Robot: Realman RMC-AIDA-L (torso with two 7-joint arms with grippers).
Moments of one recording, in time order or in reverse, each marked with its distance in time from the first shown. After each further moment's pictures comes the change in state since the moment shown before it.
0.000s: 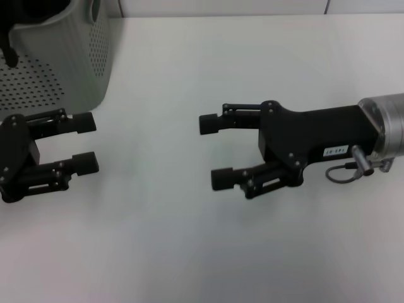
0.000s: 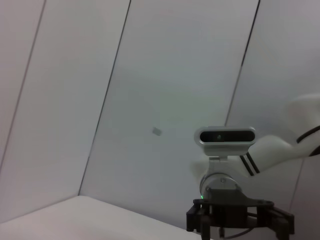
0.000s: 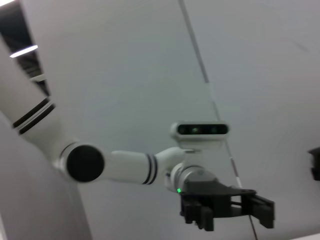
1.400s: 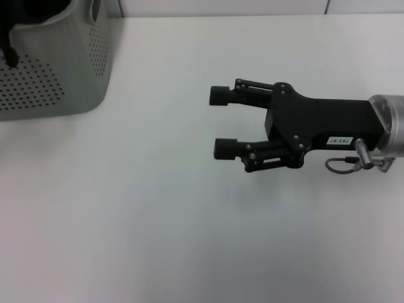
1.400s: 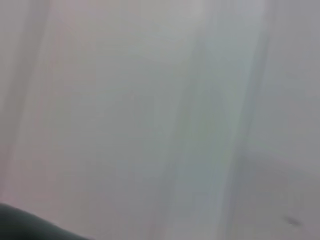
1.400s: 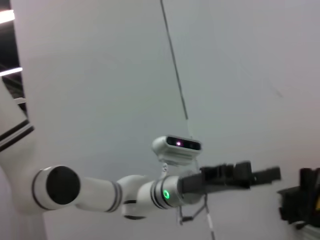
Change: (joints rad) left arm 0.000 -0.022 -0.419 0.104 -0.004 -0.123 -0.208; right arm -0.074 0.020 0.120 -0.010 -0.003 0.017 -0.070
